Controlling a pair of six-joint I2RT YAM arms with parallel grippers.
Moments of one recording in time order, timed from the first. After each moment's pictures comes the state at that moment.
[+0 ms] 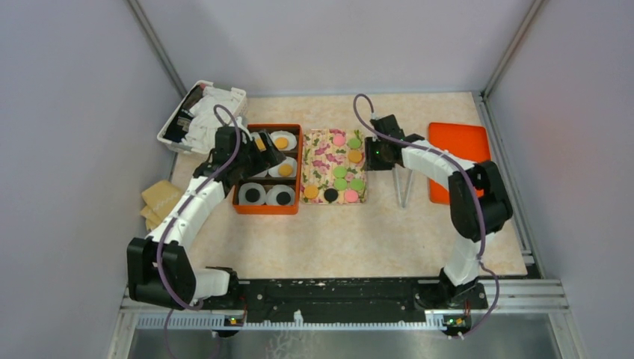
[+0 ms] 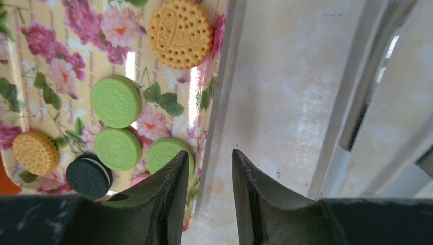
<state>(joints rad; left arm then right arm) -0.18 1.29 0.96 -0.30 0.19 -0.57 0.43 1.78 1.26 -0.41 0.01 0.33</state>
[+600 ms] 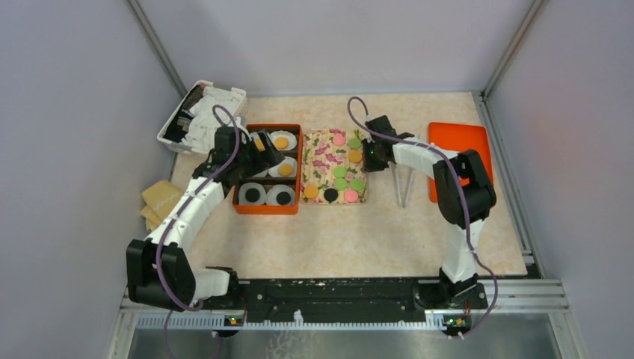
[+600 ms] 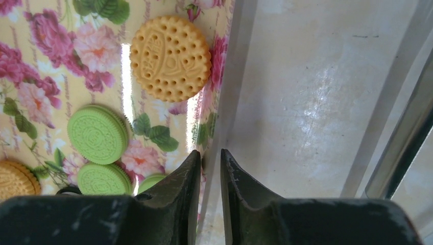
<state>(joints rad) -0.18 1.27 0.96 -0.32 0.16 -0.57 0.43 1.95 1.34 -0.39 -0.02 0.34</state>
